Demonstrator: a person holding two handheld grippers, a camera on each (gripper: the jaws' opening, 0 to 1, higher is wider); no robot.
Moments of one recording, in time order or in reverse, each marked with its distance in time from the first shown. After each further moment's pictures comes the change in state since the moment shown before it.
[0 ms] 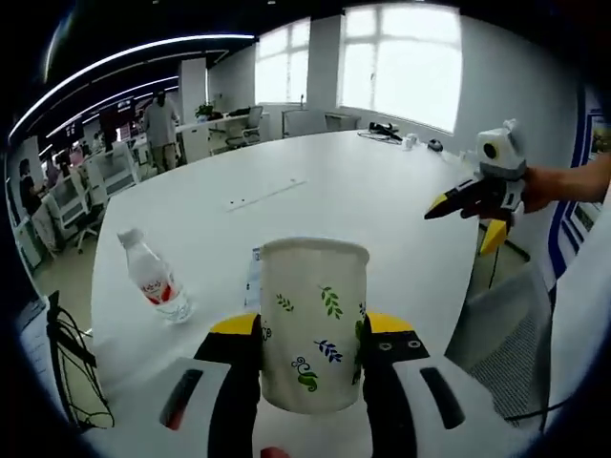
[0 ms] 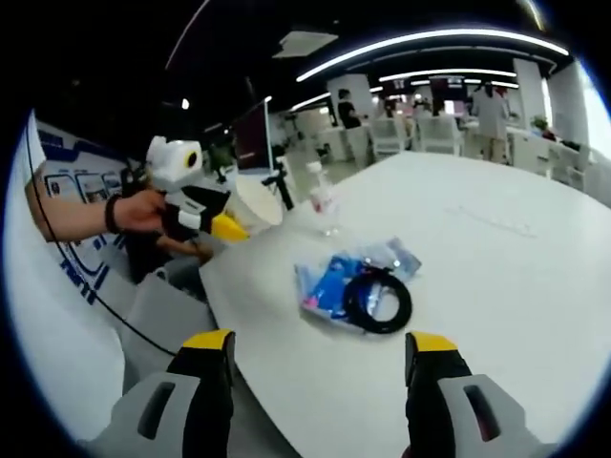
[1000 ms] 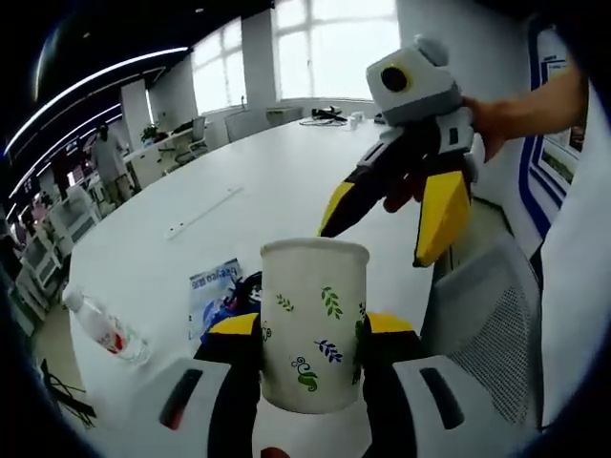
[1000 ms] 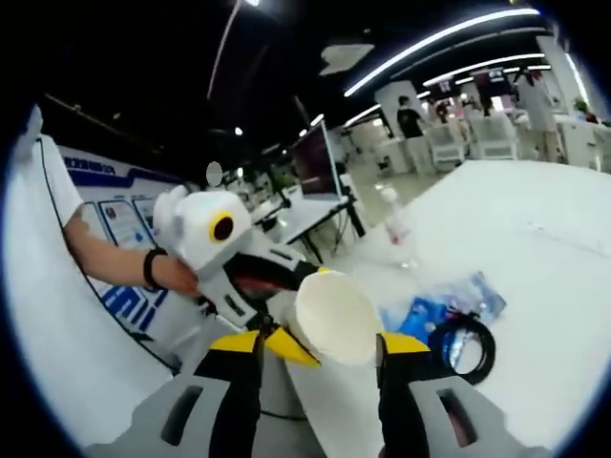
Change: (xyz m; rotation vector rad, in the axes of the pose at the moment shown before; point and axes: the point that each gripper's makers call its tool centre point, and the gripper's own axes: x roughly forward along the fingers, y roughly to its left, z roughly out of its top) left arm 0.033 -0.078 0.010 0.213 0.039 -0.142; right arm 0.028 0.079 0.054 0.038 -0.066 0.321
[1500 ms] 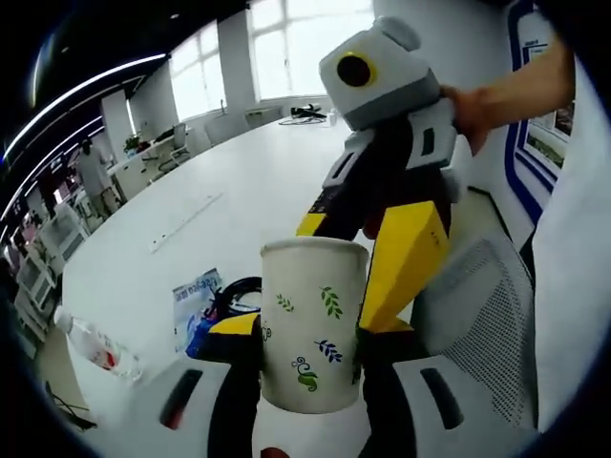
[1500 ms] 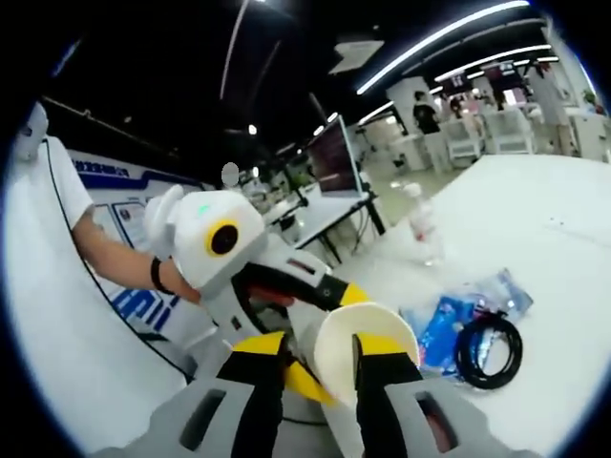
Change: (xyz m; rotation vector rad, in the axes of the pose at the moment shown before) left arm 0.003 -0.031 0.013 0.062 0.010 -0.045; right arm 0.012 0.015 -0.005 0.017 0.001 0.073
